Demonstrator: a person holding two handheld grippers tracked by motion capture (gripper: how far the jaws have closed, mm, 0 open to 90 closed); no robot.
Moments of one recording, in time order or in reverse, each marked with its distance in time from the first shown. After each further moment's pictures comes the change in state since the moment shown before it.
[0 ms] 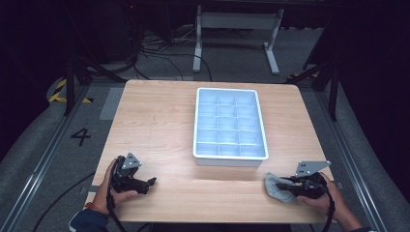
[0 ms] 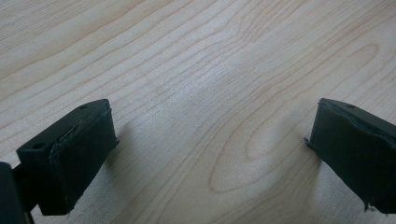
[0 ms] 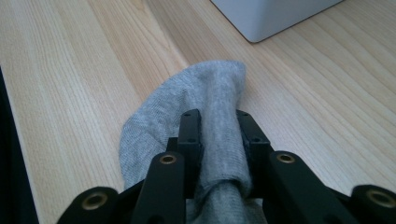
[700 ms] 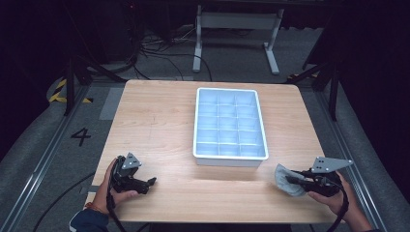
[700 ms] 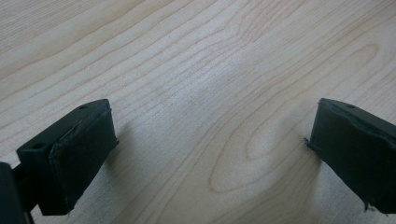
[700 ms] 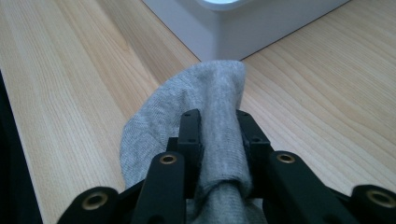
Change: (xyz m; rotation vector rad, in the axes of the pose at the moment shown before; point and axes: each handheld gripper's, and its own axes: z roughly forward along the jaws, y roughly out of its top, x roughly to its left) left arm 0.000 0.000 0.000 0.000 0.000 0.000; right arm -0.008 -0.002 -0.033 -0.126 -0.066 0.039
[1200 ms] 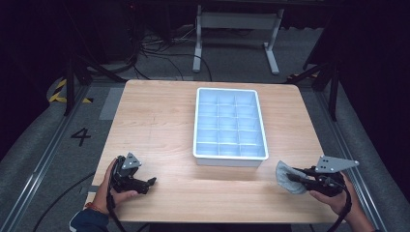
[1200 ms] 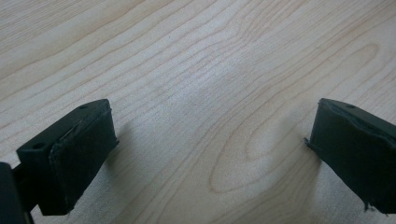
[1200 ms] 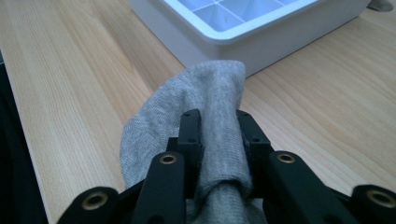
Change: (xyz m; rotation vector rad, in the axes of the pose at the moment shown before) left arm 0.000 0.000 0.000 0.000 0.000 0.000; right arm 0.005 0.009 -0.011 -0.064 -0.024 -0.013
